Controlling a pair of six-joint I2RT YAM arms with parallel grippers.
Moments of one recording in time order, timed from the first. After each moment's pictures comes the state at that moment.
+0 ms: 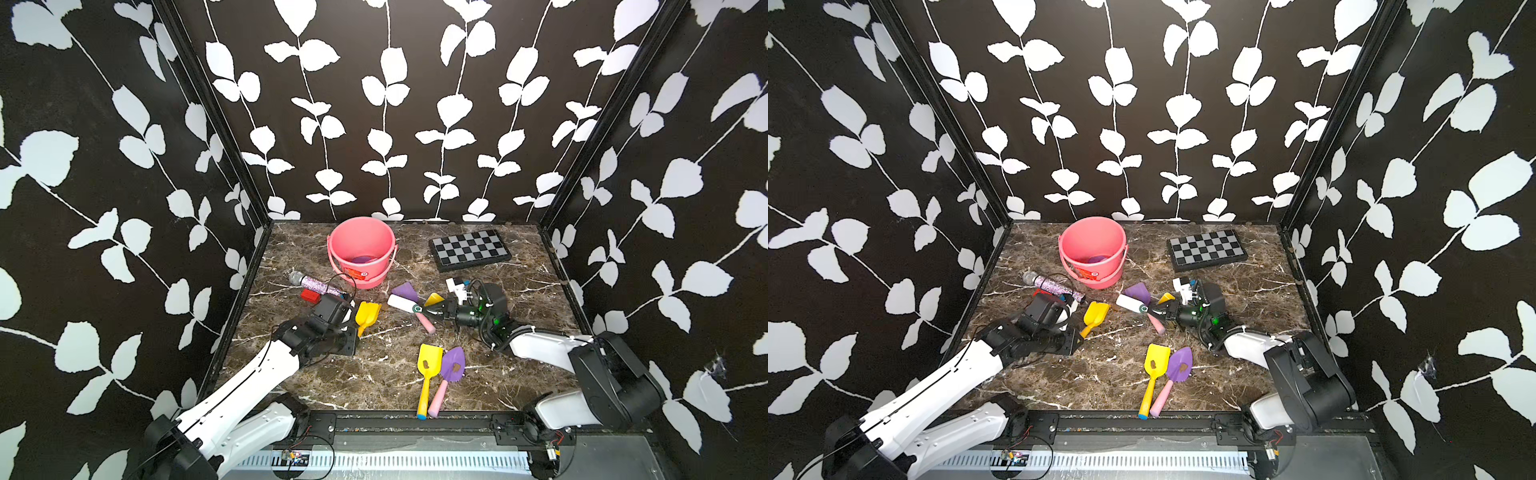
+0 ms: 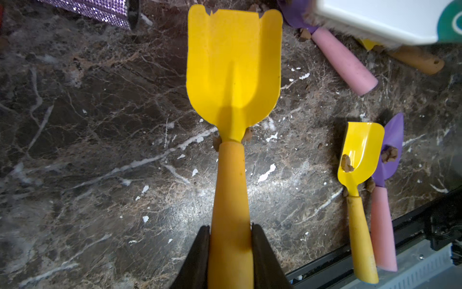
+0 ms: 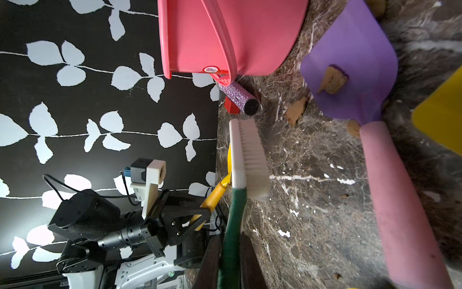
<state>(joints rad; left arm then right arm) -0.59 0.95 0.72 -0.83 0.13 -0.42 0.48 1.41 0.52 0.50 -0.81 1.09</state>
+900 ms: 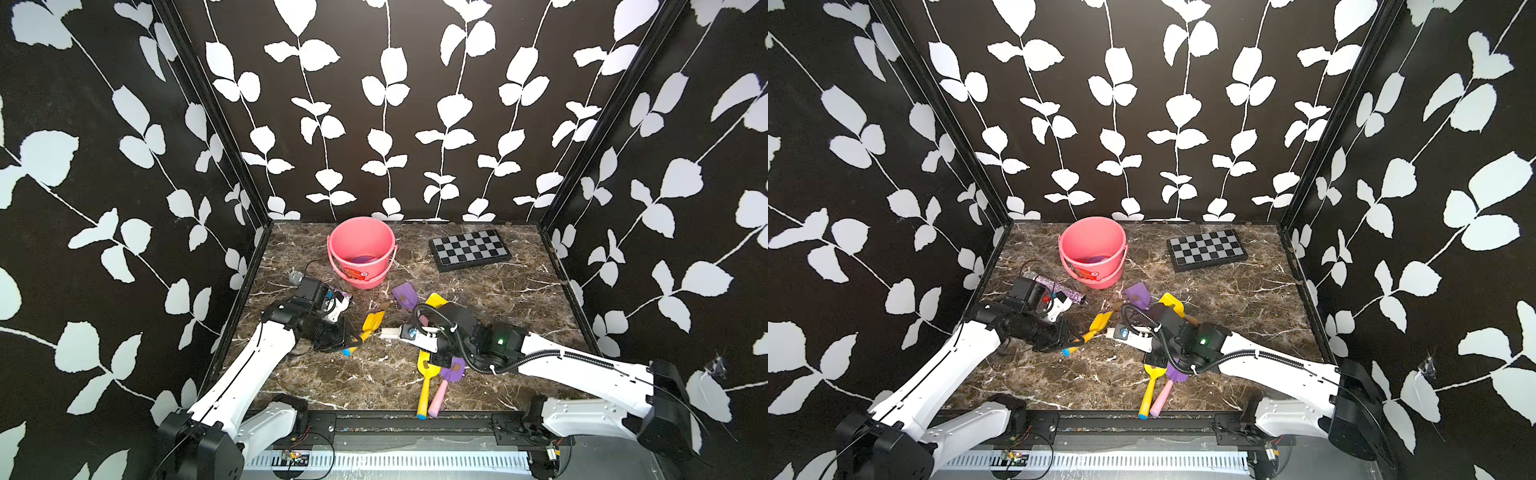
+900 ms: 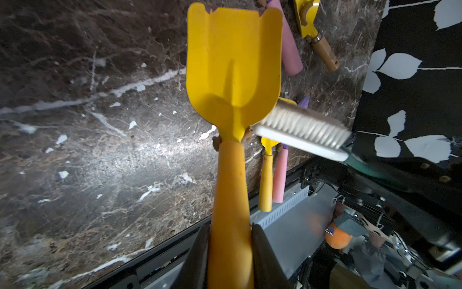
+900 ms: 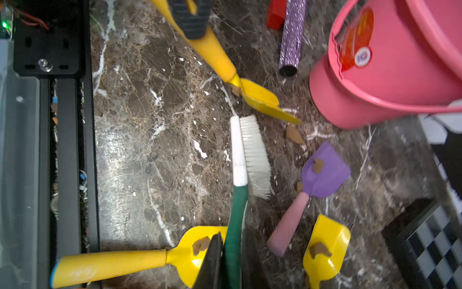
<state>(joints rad) -0.33 1.05 0.85 -1.05 0.62 -0.39 1.09 1.21 0.89 -0.47 0.00 -0.50</state>
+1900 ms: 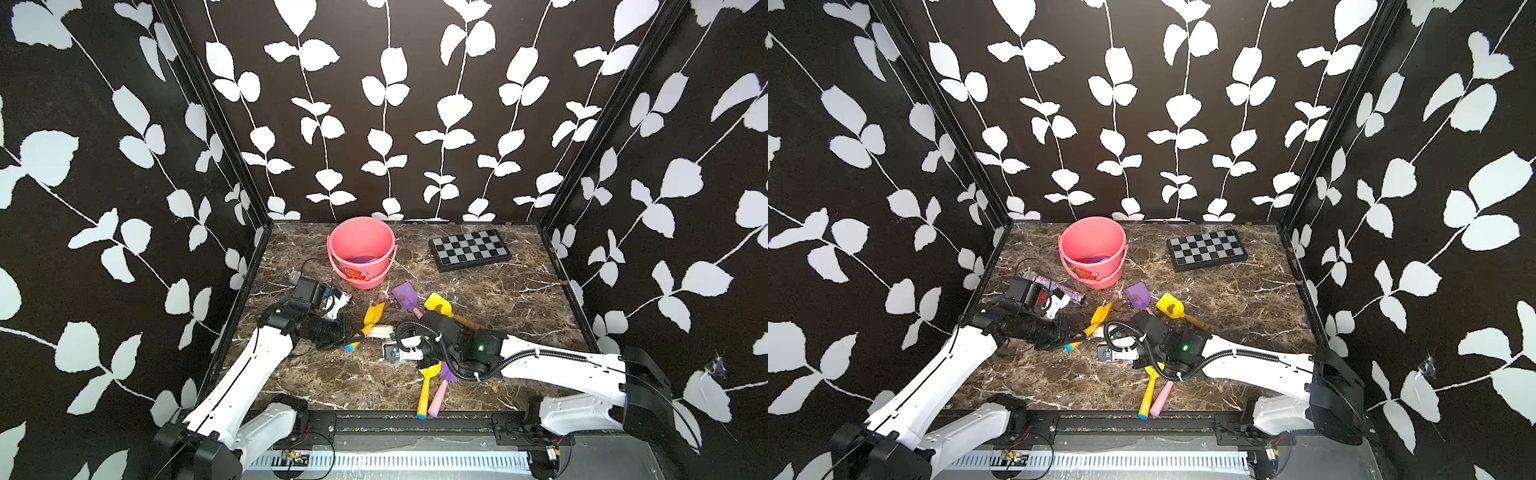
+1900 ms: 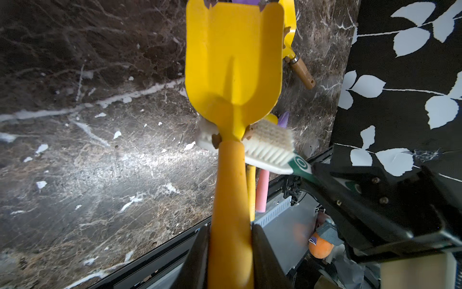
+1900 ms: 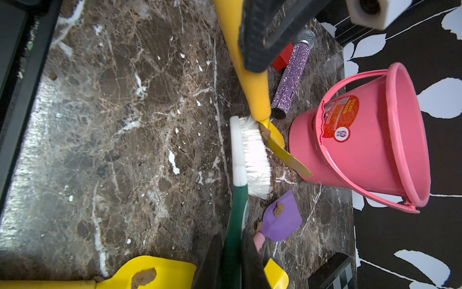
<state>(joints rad) -0.33 1.01 0.84 -0.97 0.64 -0.48 1.15 1.30 0.88 -0.31 0.13 -0.77</state>
